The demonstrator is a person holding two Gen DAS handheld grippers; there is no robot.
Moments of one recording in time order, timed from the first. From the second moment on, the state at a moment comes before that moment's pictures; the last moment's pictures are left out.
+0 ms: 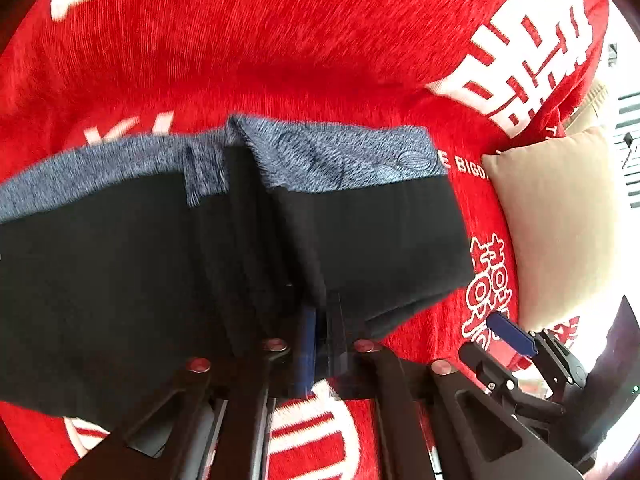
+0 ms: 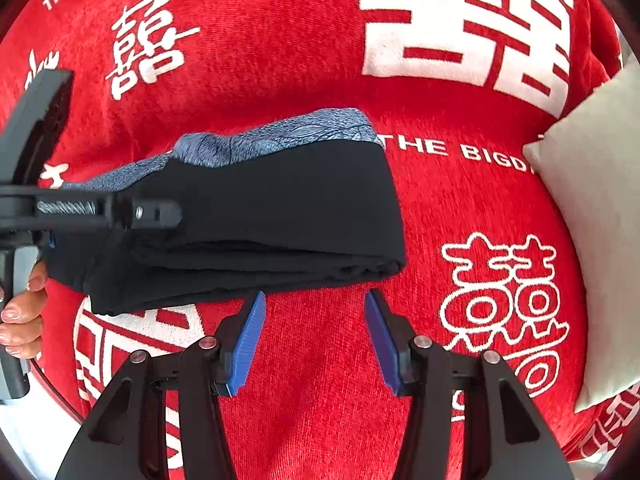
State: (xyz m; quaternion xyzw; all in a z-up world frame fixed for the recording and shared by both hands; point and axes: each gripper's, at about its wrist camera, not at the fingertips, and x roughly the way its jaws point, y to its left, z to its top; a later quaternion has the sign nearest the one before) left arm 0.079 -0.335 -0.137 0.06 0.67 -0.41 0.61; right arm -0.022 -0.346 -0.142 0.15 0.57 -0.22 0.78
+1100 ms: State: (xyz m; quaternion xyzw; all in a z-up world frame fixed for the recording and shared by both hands) left arm 0.068 -0.380 -0.121 0.14 0.59 -0.33 0.72; right arm 0.049 -0.470 -0.157 0.31 0.53 -0.21 0.76
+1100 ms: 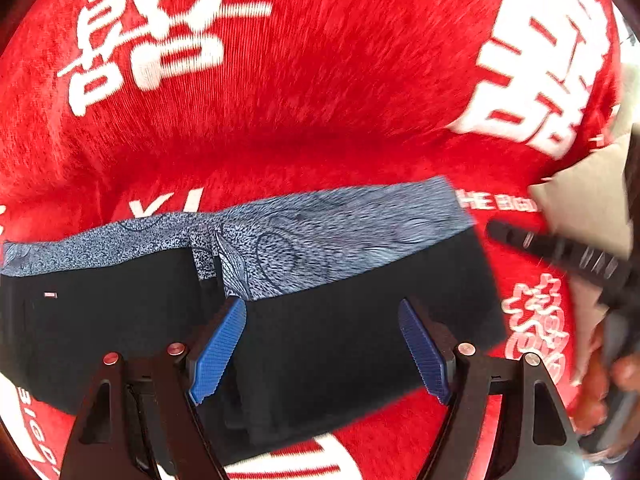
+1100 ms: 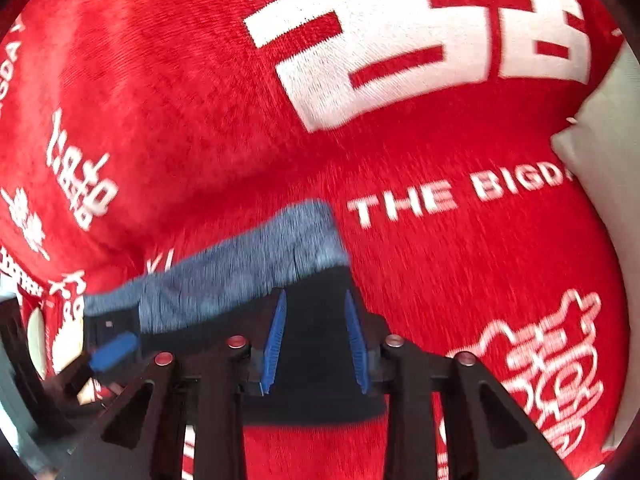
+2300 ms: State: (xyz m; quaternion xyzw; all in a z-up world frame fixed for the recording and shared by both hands) left arm 0.080 -0.339 -0.175 0.14 0.63 -0.28 0.71; right arm 0.046 -0.419 -0.202 0.17 0.62 -0.22 0.73
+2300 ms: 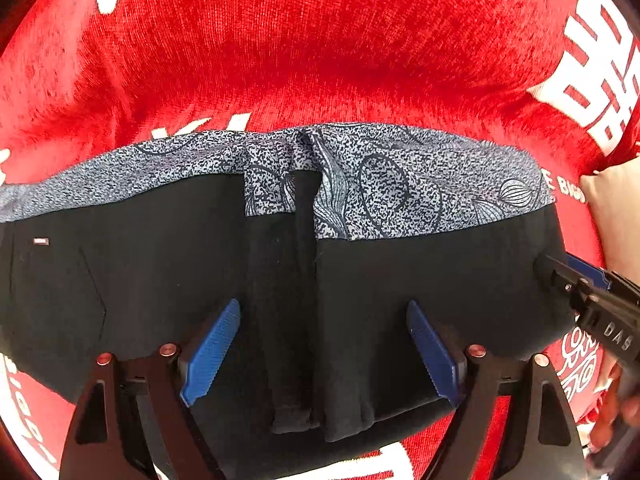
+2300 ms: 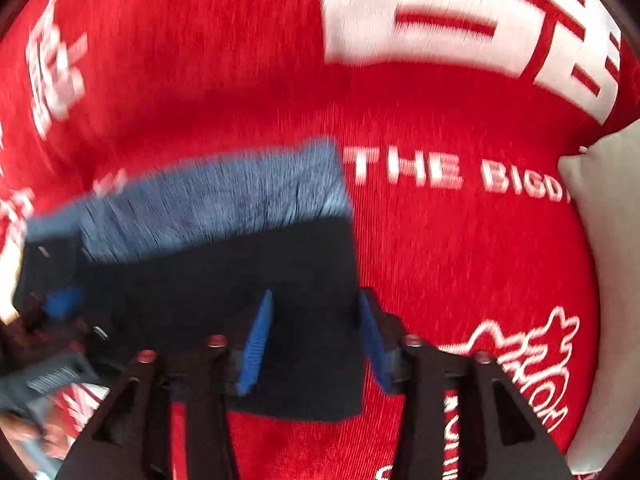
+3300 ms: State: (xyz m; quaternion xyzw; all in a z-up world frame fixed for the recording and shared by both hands) left arm 0.082 -0.215 -0.147 0.07 0.64 -0.19 0.74; right arm 0.081 -0.332 -0.168 0.15 0.61 -0.16 0.76
